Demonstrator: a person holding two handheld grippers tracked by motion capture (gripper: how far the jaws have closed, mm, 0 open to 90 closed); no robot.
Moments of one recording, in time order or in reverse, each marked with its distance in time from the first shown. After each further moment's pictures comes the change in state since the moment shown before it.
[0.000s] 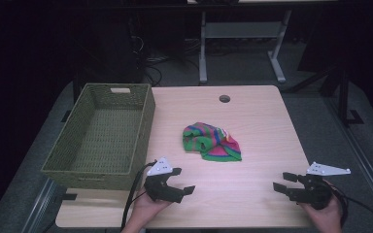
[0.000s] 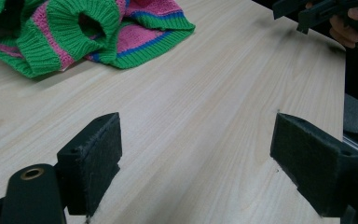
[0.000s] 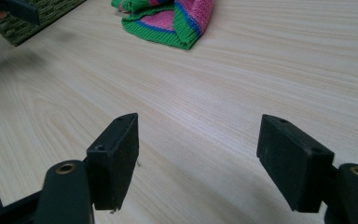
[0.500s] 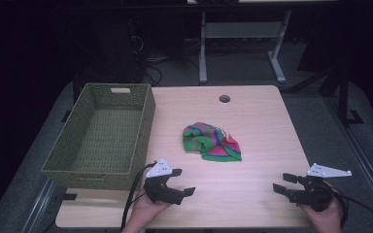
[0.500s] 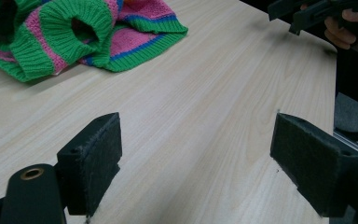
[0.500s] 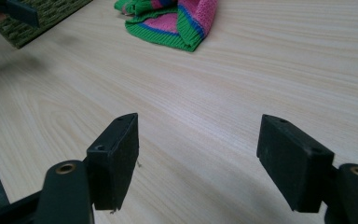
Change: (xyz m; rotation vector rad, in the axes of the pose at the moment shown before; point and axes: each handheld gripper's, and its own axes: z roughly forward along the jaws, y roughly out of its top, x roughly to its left) left arm -0.004 0.000 -0.004 -0.008 -0.011 0.013; right arm 0.007 0.000 -0.002 -0.009 -0.005 0.000
